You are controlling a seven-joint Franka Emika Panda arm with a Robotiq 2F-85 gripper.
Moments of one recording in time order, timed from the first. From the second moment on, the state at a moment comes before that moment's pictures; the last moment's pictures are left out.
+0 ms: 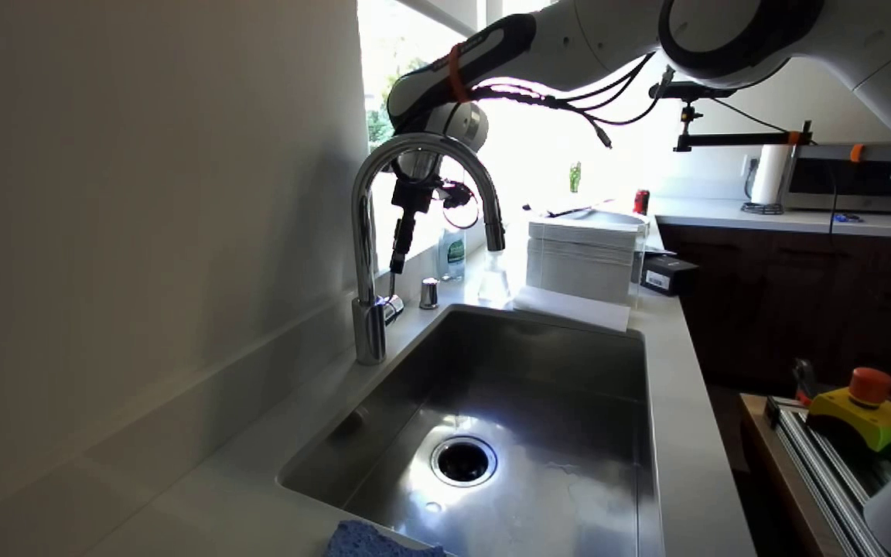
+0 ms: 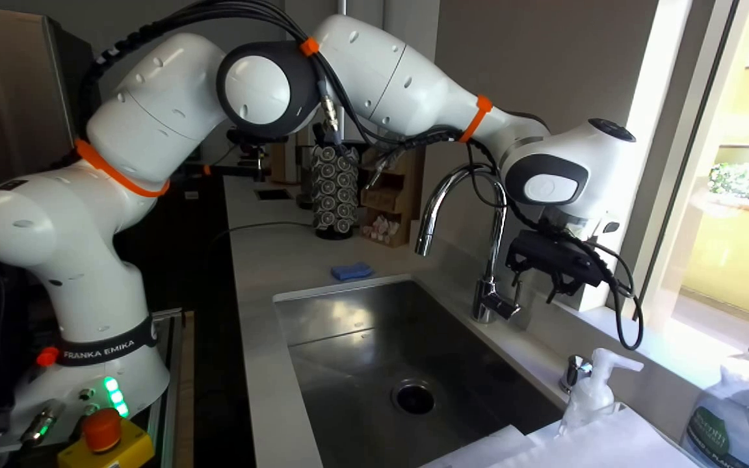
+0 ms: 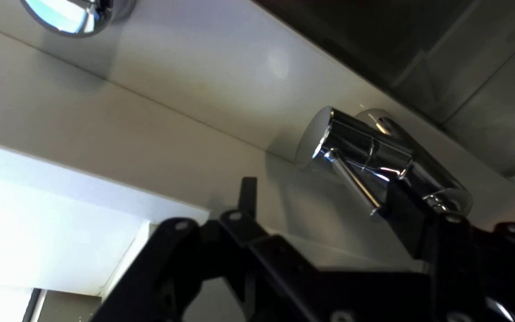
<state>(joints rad) -0.40 0.76 0.02 -1.23 0.36 2.00 -1.06</state>
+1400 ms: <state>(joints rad) -0.40 0.76 0.03 -1.21 0.36 2.00 -1.01</state>
